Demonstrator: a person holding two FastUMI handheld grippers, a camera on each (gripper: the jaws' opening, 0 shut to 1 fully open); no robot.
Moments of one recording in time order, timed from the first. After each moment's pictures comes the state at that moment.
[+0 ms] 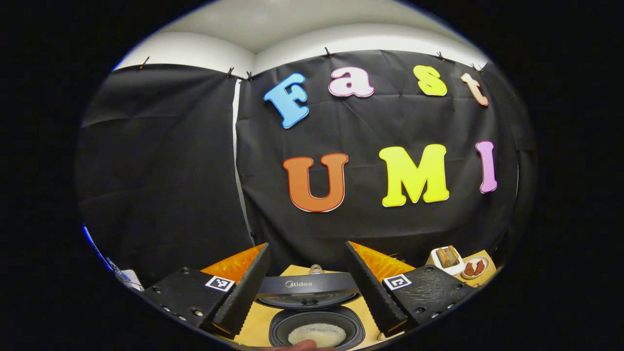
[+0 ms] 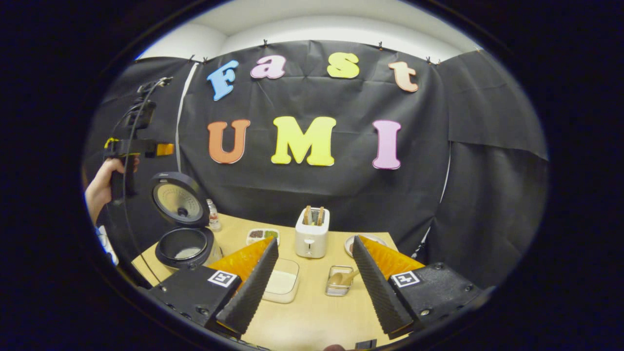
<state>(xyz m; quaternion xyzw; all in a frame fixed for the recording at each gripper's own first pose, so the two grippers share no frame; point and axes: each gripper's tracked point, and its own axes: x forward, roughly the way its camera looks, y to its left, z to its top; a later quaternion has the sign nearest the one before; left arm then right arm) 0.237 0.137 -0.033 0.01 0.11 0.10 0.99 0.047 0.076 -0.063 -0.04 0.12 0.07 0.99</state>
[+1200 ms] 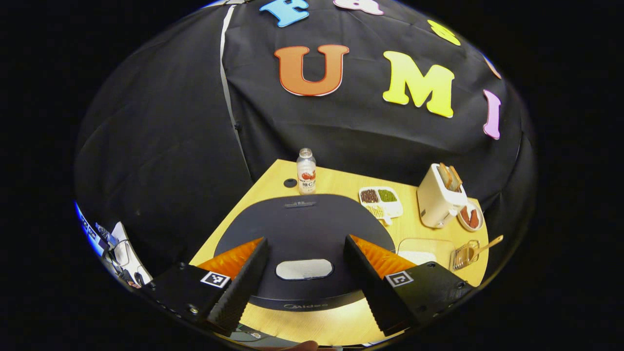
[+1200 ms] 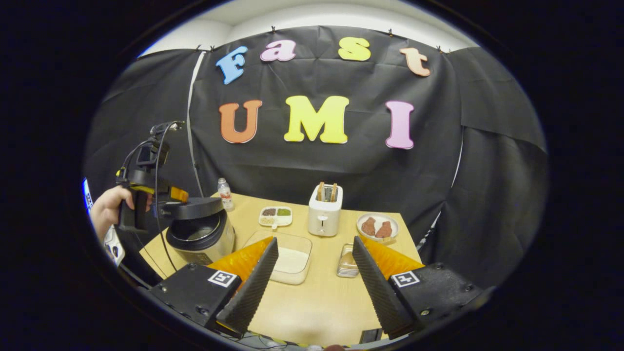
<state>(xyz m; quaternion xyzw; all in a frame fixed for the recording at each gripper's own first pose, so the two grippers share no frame) 0.130 0.106 -0.221 -0.04 0.39 0.06 0.92 0.021 0.092 -0.103 -0.05 0.18 0.10 0.98</state>
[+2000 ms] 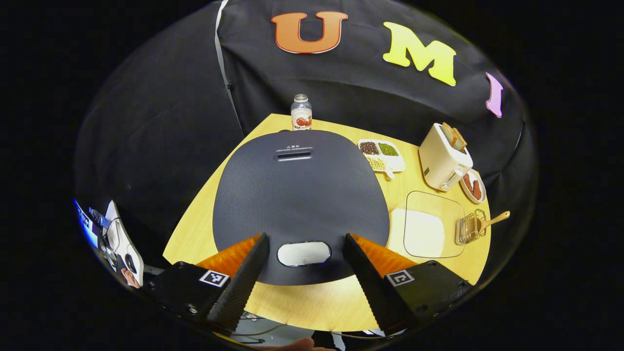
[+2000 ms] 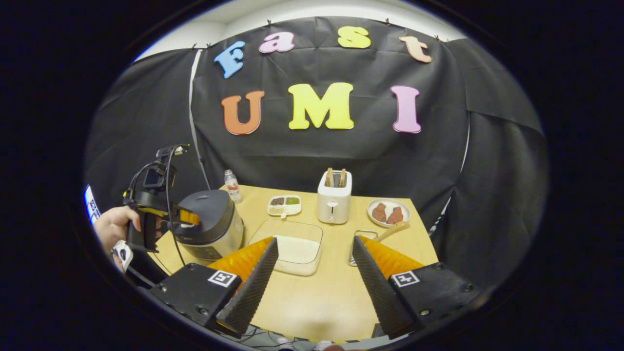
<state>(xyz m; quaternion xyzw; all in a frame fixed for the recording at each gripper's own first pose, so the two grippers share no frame) 0.086 0.090 -0.284 -0.07 0.48 0.04 0.87 0.019 0.104 -0.123 -0.03 0.21 0.12 0.97</state>
